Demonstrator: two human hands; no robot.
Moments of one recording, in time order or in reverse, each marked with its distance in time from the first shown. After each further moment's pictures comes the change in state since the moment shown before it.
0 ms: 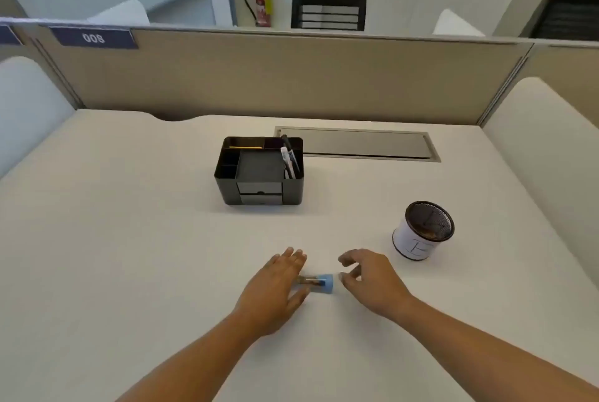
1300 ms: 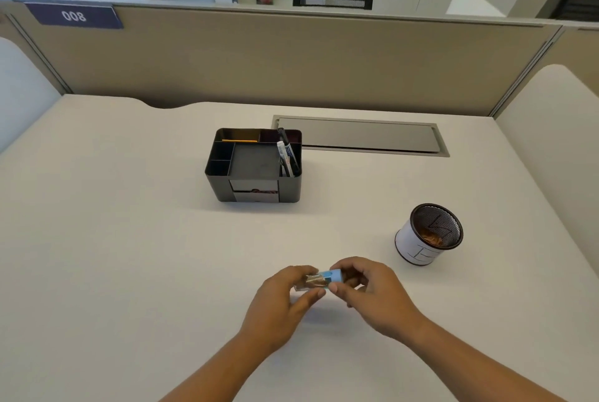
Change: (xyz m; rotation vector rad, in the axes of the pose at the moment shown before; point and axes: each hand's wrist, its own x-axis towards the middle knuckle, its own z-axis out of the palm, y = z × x) left_hand 0.003 0.033 -0.007 -0.519 0.181 -0.118; right_hand -0.012 -0.020 -0.018 0.441 -0.065 0.045
